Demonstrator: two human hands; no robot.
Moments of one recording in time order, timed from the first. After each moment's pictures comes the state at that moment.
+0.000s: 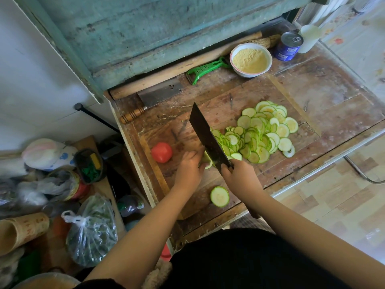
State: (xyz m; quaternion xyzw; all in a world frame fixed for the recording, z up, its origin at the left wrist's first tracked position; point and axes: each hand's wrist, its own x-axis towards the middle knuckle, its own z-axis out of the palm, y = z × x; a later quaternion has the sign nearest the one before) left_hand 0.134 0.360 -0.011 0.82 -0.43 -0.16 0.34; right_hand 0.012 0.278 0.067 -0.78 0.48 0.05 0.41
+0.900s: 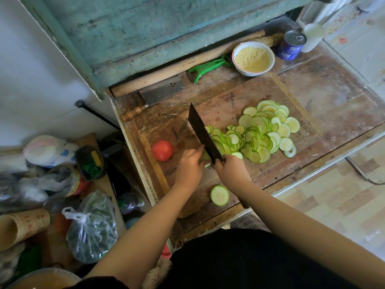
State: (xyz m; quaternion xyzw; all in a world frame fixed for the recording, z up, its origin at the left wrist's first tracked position) left_hand 0.133 0.357 -0.010 0.83 -0.40 -0.16 0.35; right_hand 0.034 0.276 0.050 -0.76 0.49 0.08 0.41
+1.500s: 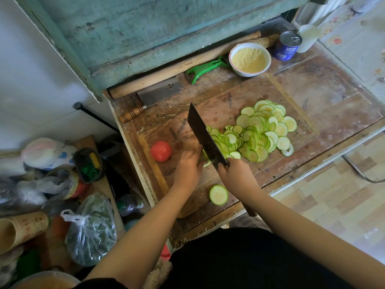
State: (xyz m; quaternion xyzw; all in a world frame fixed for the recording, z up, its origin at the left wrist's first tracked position) left_hand 0.132 0.362 -0.013 0.83 -0.42 -0.15 0.33; right_hand 0.016 0.281 0.065 -0.78 0.47 0.06 0.41
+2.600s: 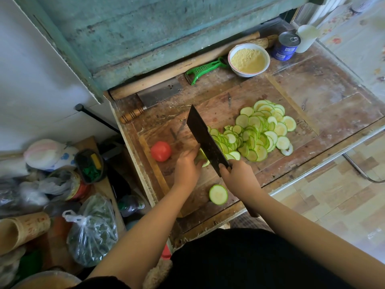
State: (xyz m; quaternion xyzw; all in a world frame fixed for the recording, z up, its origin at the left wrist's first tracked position) left_hand 0.133 0.359 -0.018 0.84 -0.36 -0.16 0.37; right_hand 0.008 0.280 0.070 -0.77 0.47 0.06 0.42
